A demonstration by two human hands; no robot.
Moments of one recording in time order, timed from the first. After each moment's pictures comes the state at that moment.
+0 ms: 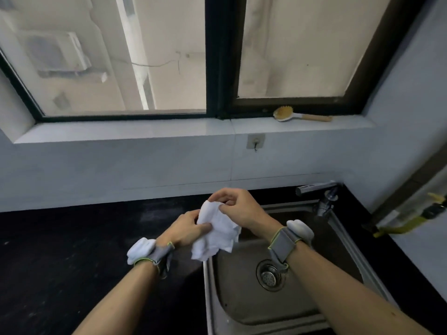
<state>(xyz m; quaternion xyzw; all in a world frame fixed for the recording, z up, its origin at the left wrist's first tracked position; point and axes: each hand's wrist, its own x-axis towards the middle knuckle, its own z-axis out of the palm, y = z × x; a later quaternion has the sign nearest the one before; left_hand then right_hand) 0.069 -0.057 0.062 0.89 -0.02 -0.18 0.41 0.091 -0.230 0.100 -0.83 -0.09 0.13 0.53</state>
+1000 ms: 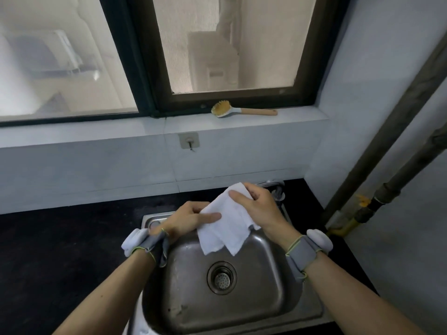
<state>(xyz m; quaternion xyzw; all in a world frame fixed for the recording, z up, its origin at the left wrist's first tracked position) 0.112 -0.268 0.075 0.79 -0.02 -0.22 0.57 0.120 -0.469 0.087 -0.76 -0.02 0.04 0.64</state>
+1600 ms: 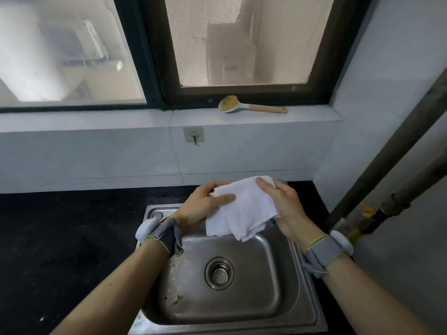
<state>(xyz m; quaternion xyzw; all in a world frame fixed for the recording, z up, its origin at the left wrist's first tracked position) 0.116 -0.318 0.093 0.70 0.05 -0.13 0.70 0.138 -0.517 0.085 -0.62 0.10 0.08 0.78</state>
